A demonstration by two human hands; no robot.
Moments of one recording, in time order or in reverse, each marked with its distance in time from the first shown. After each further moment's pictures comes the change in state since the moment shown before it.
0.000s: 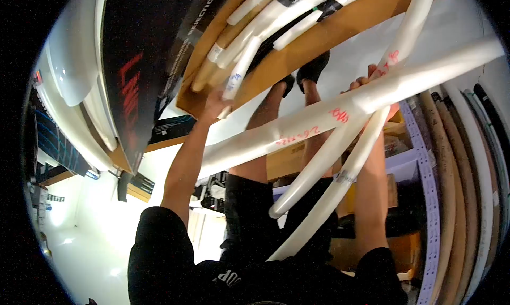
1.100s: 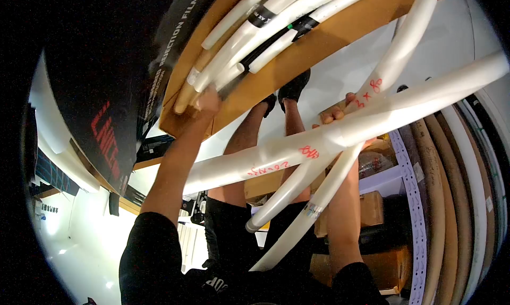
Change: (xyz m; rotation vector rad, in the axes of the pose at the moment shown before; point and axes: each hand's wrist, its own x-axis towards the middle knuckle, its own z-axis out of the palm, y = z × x) left_hand 0.102 0.006 0.053 1.137 0.129 0.034; right_hand -0.007 0.002 0.006 0.065 0.088 -0.056
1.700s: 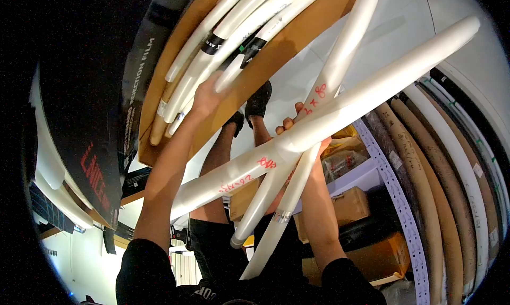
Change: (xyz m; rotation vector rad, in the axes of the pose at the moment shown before) left_hand 0.004 0.156 -0.137 -0.653 0.078 0.400; right_hand -0.002 0.002 0.012 -0.101 0.272 -0.173
